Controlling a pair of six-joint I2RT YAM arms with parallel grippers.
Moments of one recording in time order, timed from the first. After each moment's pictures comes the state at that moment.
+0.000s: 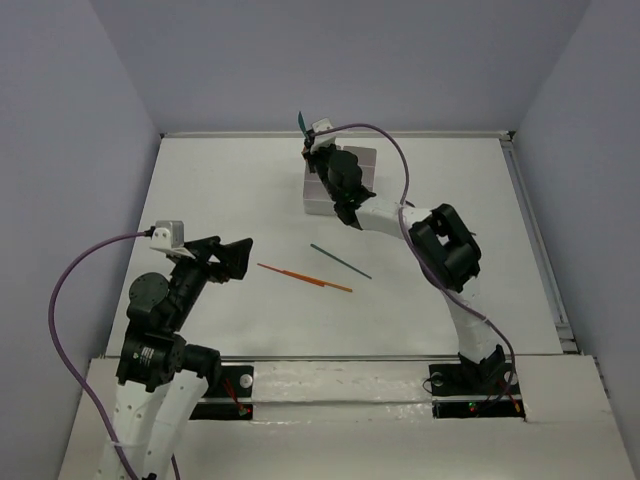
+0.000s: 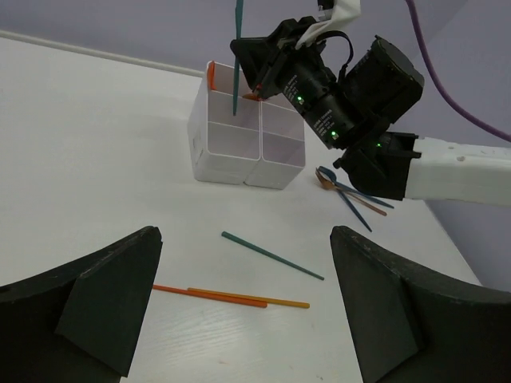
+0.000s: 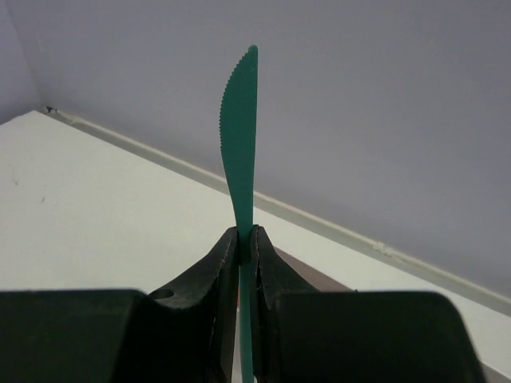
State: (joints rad) left arm -0.24 0.31 0.63 -0.32 0.13 -0.46; right arm 0.68 2.18 1.60 0.76 0.25 -0.17
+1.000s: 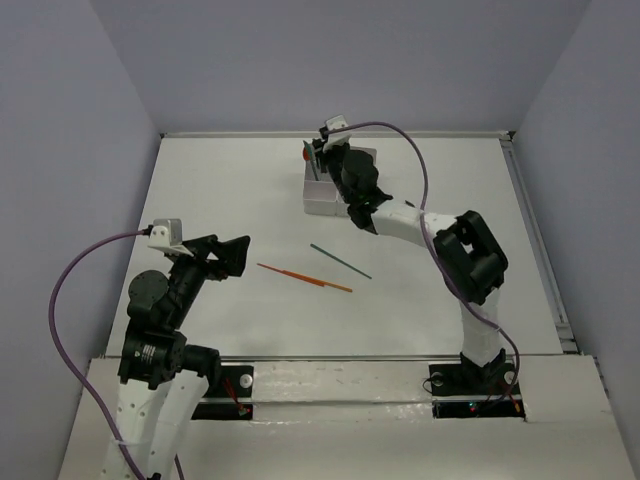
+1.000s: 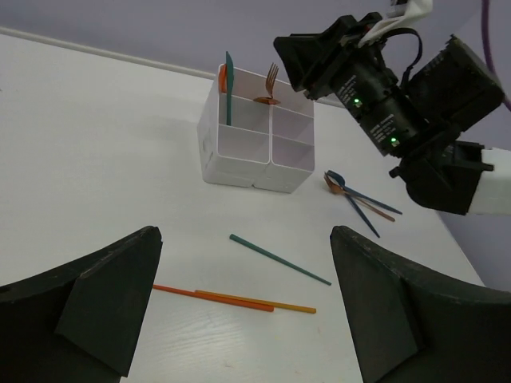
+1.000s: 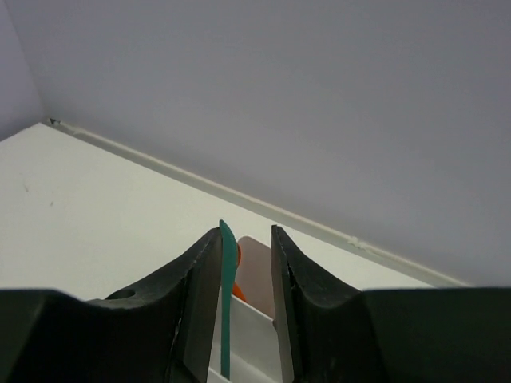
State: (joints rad) left arm -0.20 0.33 0.63 -0.32 0.14 -0.46; right arm 0.68 2.08 1.50 0.77 0.27 -0.19
